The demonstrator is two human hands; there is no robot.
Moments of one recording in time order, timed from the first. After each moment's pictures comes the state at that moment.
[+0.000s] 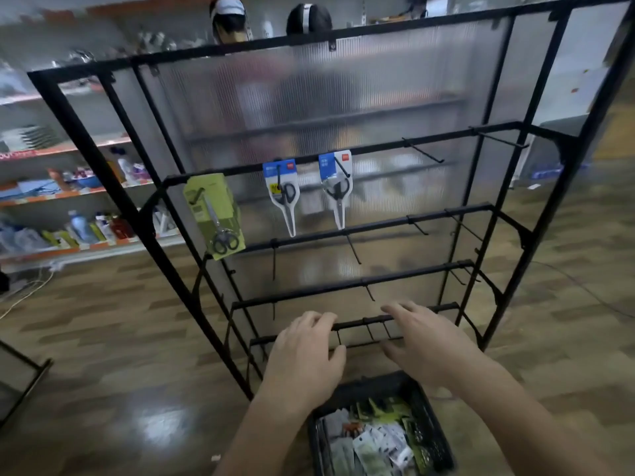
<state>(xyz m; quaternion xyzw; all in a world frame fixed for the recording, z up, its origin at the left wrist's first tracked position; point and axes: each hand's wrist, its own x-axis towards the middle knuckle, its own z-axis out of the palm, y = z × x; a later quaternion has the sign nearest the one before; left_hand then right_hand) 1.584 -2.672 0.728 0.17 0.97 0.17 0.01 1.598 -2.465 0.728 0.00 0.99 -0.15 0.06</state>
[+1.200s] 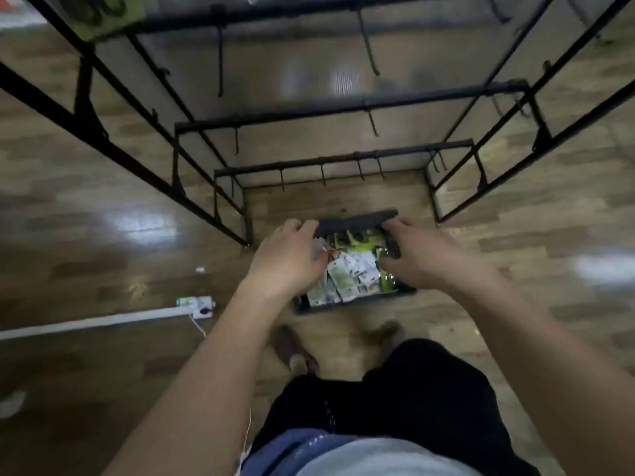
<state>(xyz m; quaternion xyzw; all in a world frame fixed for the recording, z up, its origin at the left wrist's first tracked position) 1.490 -2.666 0.538 0.10 0.94 0.15 0.28 1.513 -2.448 0.552 0.01 0.94 -0.10 0.32</state>
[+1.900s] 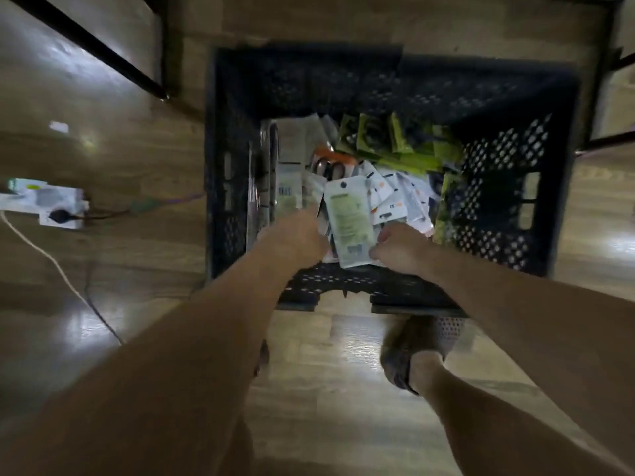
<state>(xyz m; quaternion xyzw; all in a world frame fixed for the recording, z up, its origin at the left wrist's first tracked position) 1.467 -2.617 -0.108 -0.08 0.84 0.19 0.50 1.466 -2.428 -0.126 0.14 0.79 -0.20 0.56</state>
